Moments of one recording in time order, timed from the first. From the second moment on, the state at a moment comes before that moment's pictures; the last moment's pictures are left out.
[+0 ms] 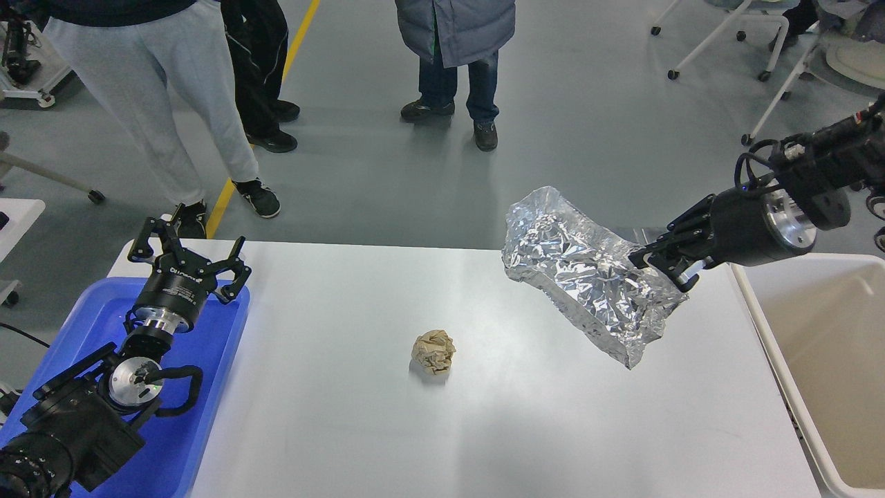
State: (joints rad) left arm -0.58 0.36 -0.74 -0.46 -0.16 -0.64 -0.48; right arm 2.02 -0.81 -0.85 1.52 -1.43 0.16 0.44
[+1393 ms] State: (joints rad) left arm -0.58 0.36 -0.74 -0.46 -0.16 -0.64 -0.48; right arm 0.86 -0.94 -0.41 0.49 -1.10 -0.02 0.45
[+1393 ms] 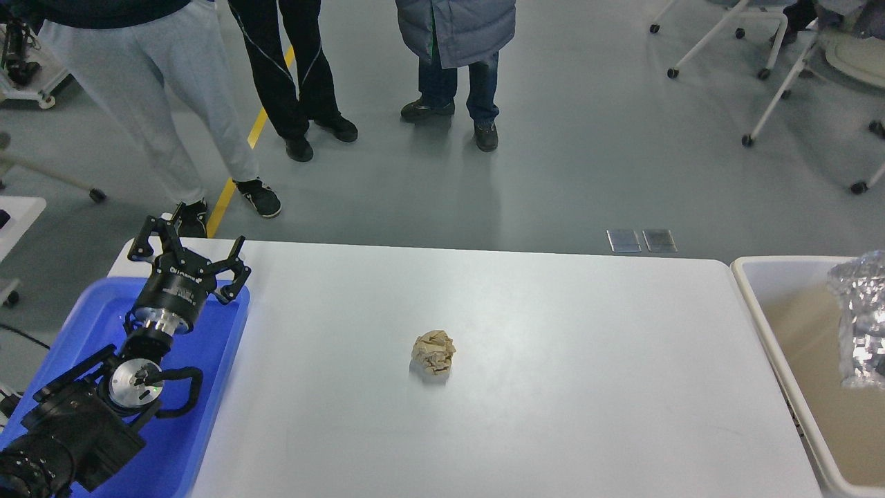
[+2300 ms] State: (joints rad) left arm -0.58 0.36 -0.74 -0.46 -0.16 -0.64 -0.48; right arm 0.61 -0.52 -0.36 -0.01 -0.35 -0.02 0.19
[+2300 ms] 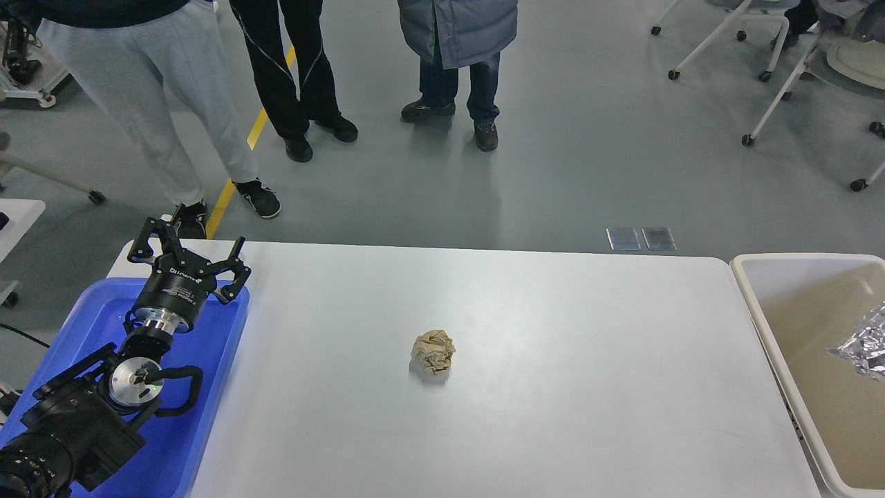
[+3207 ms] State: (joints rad) left arm -0.58 0.36 -0.74 -0.46 -0.16 -0.64 -0.48; right arm 0.59 -0.47 -0.35 -0.02 -0.24 -0.05 0.13
